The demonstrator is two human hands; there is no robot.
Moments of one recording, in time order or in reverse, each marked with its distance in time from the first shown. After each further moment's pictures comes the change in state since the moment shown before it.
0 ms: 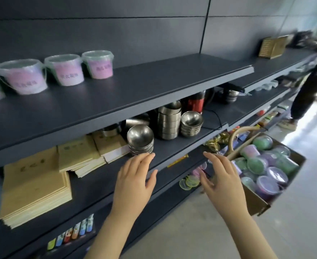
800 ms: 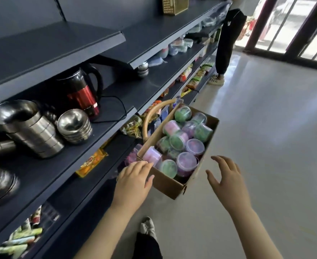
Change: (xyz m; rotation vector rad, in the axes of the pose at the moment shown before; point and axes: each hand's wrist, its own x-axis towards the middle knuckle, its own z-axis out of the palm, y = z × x) left_hand 0.092 0.269 0.317 0.007 -0.498 0.288; right_hand -0.031 0.405 -0.133 -0.182 -0.026 0.542
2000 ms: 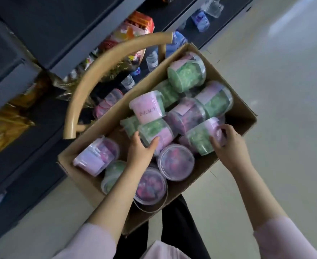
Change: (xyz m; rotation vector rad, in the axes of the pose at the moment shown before) left_hand 0.346 0.024 0.385 -0.724 -0.248 -1.219; right_hand 0.400 0.284 0.259 0.084 -0.658 0.179
